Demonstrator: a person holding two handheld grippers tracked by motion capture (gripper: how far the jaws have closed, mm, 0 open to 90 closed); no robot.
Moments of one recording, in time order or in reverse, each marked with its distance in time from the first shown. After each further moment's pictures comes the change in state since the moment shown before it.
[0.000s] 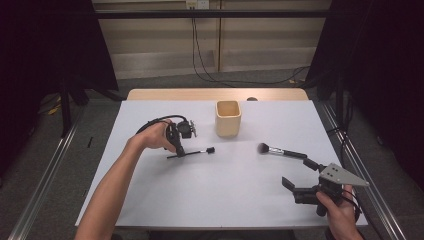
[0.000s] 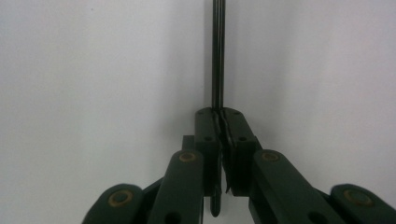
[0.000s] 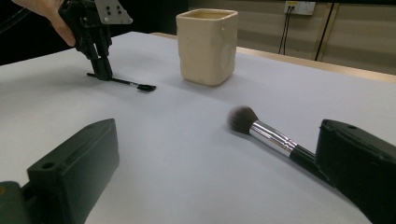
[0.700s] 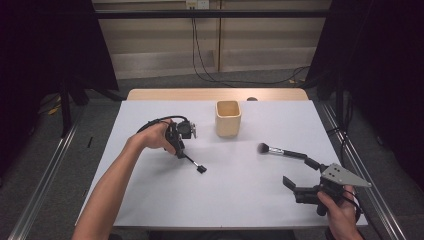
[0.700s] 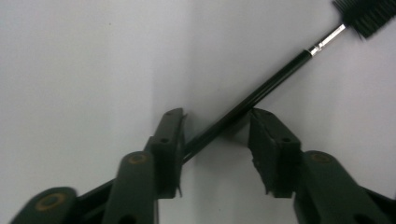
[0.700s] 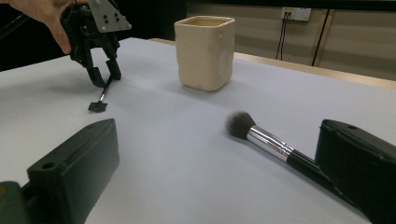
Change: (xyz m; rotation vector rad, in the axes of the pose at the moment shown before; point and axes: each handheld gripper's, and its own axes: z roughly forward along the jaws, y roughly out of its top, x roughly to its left) left arm -0.003 0.002 0.000 0.019 0.073 0.105; right arm 0.000 0.001 -0.002 -0.021 -0.006 0.008
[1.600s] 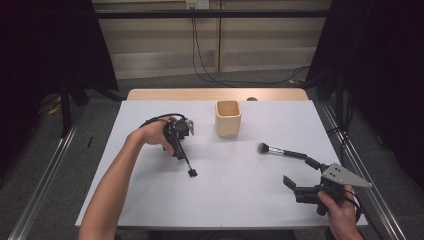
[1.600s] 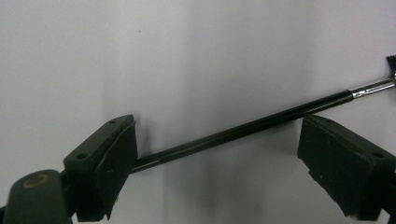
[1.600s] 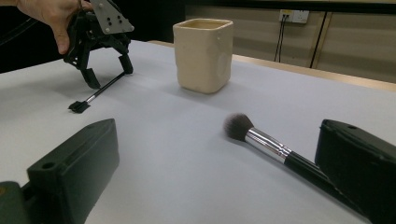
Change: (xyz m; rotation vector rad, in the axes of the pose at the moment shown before) left arm 0.017 -0.011 0.008 -0.091 0.012 0.017; right arm -0.001 0.000 0.000 -0.009 -0.006 -0.004
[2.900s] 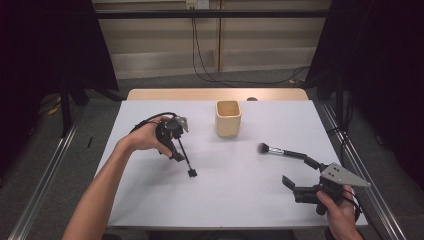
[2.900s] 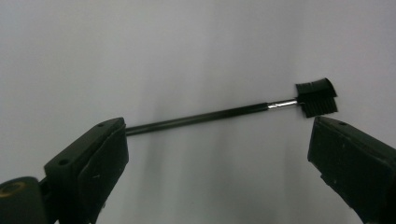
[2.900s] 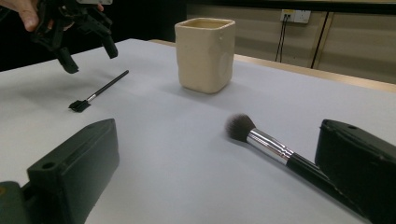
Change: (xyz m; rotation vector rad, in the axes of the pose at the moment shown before) left arm -0.025 -0.010 -0.036 -0.146 0.009 -0.105; right arm 0.001 0.001 0.001 0.003 0.004 -0.006
